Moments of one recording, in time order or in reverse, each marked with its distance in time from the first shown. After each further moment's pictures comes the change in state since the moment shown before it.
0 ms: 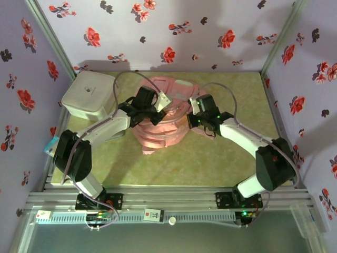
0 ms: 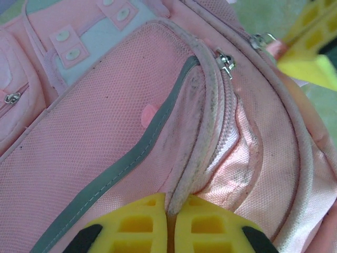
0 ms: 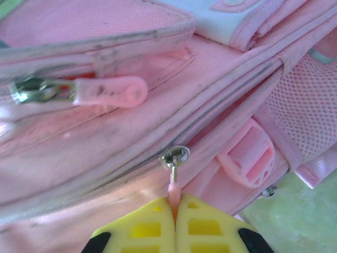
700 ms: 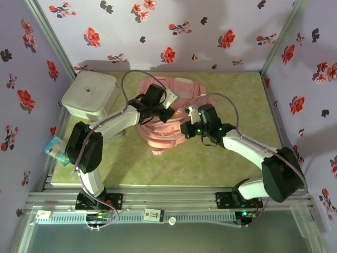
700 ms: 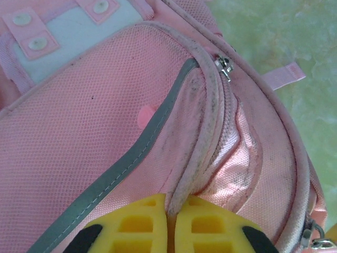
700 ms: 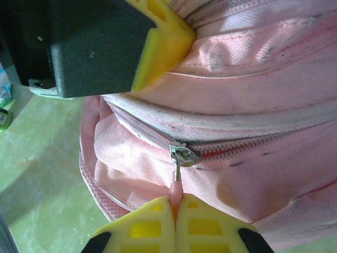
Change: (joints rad) left arm -0.034 0.151 0.117 0.018 0.048 -0.198; right arm 0.061 -0.109 -0.183 0.166 -0.248 0.161
